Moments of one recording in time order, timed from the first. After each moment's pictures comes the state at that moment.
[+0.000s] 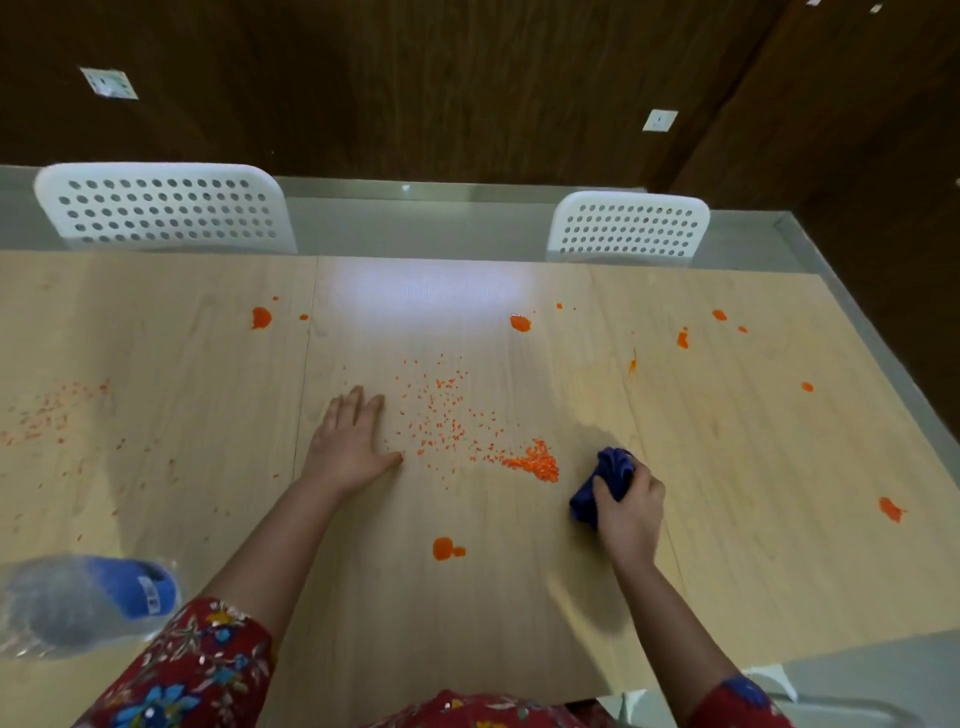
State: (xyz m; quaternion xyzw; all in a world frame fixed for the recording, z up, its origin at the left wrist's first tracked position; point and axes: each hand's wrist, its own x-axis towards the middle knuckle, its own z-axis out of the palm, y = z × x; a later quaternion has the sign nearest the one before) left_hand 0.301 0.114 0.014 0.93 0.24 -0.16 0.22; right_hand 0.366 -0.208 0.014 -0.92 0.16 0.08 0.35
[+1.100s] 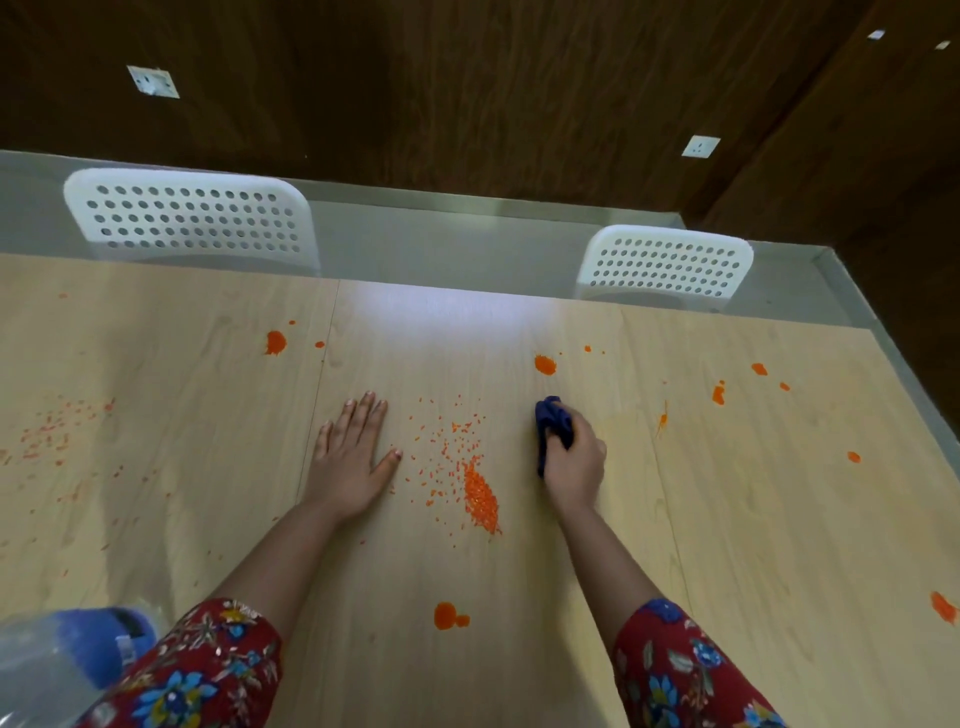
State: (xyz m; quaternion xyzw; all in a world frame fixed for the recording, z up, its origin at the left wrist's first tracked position) left_hand 0.325 0.145 -0.024 0.95 0.21 -0.10 0.21; right_hand 0.456 -0.091 0.012 -0.90 0.03 0.04 0.43
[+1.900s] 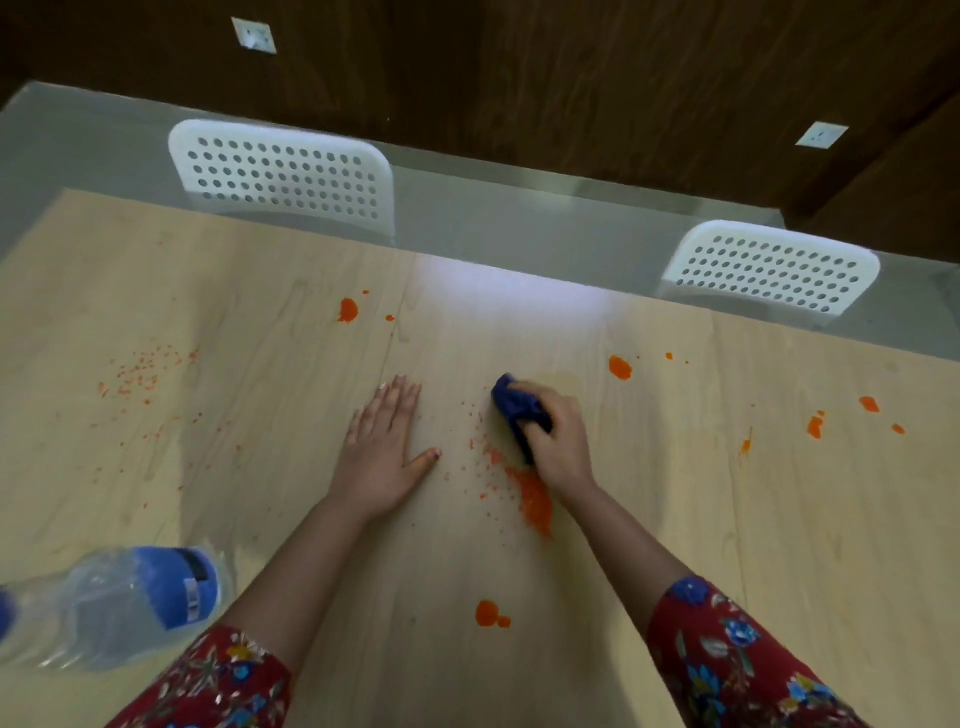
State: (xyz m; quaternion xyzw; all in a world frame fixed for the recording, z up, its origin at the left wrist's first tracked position) left_hand 0.300 0.150 -0.002 0.93 0.27 -0.07 0.22; right_hand 0.463 -0.022 -0.015 -0.84 -0.29 0.13 0.44
